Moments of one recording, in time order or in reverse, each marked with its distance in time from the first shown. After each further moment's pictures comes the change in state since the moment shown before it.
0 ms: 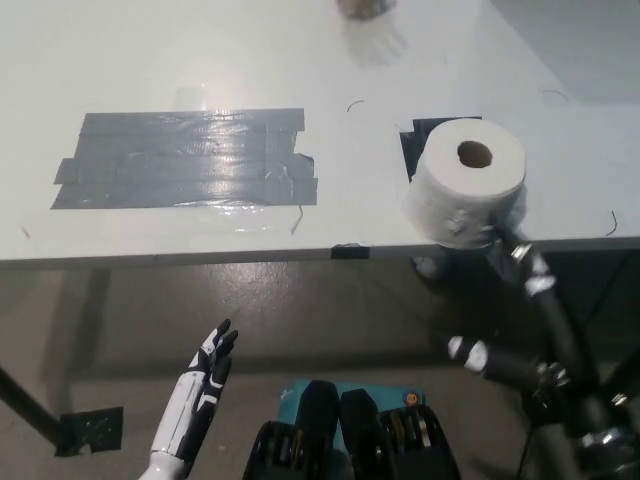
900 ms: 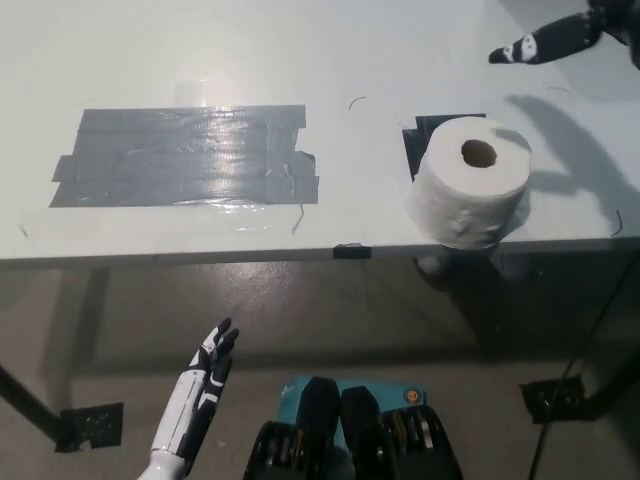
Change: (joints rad) left_arm -0.008 0.001 0.000 0.000 0.000 0.003 -0.001; right_arm -0.964 -0.329 0.192 0.723 -0.015 0.405 0.393
